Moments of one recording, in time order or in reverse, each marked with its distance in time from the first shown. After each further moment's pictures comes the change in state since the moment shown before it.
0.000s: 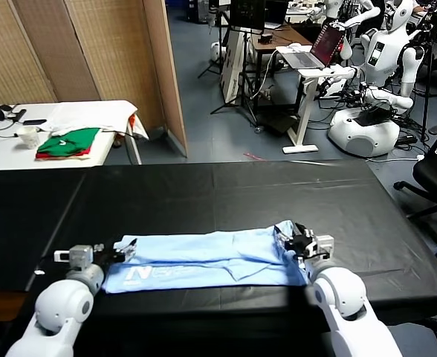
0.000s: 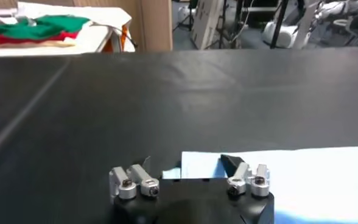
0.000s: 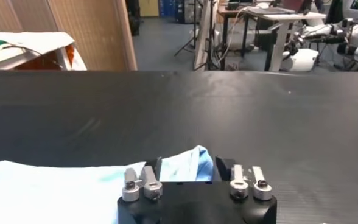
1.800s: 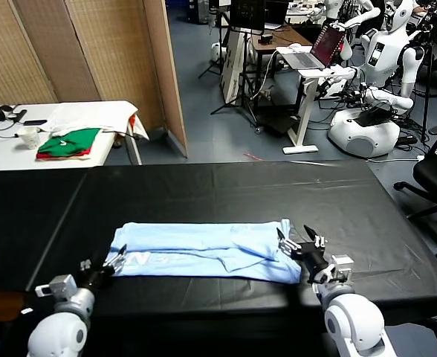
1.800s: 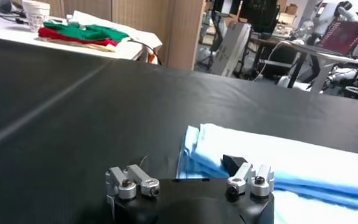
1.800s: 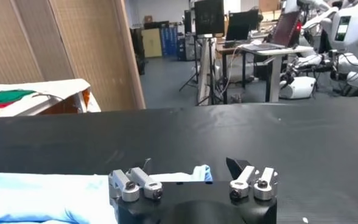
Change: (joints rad) left arm 0.177 -0.175 -0.133 -0.011 0.045 -0.251 0.100; right arm -0.224 0.000 0.087 0.251 0.027 0.111 -0.045
